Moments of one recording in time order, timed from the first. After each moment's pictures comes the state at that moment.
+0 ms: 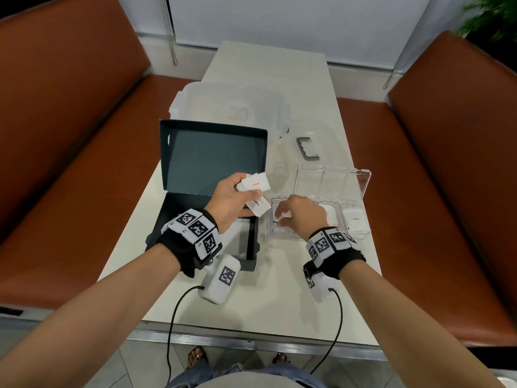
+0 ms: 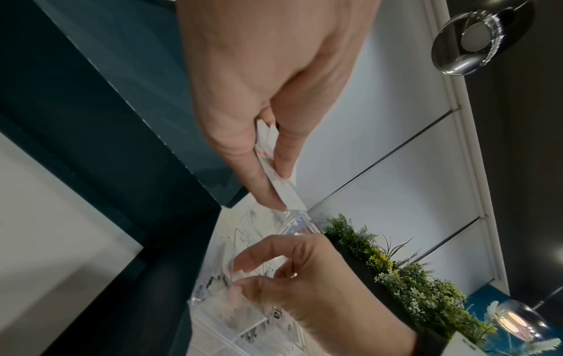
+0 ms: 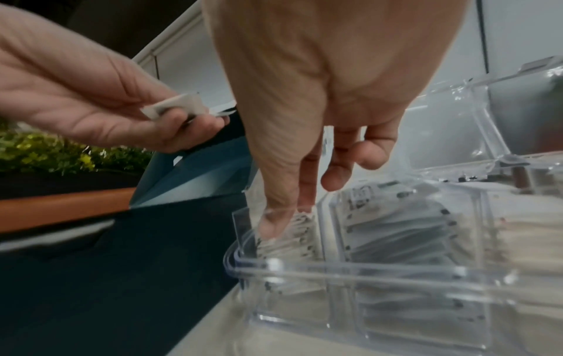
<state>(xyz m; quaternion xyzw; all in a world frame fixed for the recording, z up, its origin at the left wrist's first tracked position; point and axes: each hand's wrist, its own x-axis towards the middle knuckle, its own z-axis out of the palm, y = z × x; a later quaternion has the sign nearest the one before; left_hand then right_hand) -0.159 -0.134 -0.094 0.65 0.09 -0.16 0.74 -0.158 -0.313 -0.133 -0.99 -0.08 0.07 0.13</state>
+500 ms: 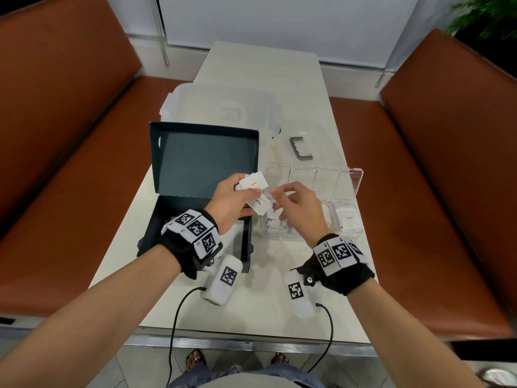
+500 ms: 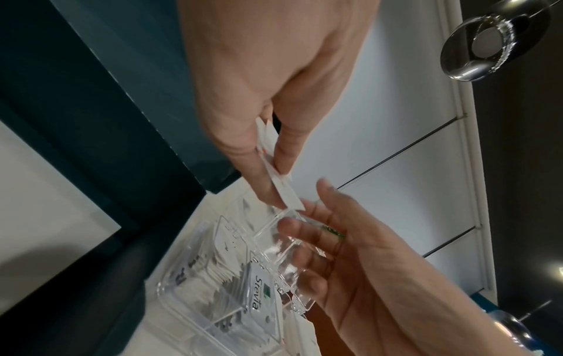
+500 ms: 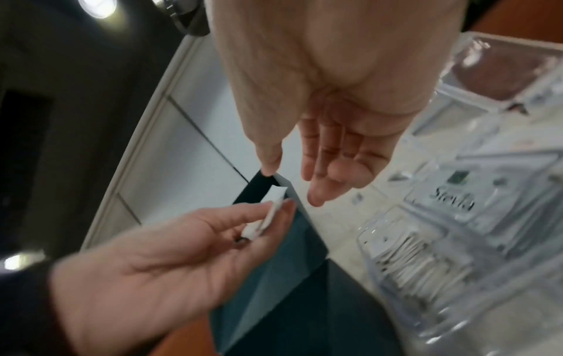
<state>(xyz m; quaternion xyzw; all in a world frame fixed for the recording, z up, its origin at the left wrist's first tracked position) -0.157 -0.149 -0.091 0.63 0.10 -0.17 0.75 -0.180 -0.304 -0.103 -0.83 0.07 -0.01 0.55</state>
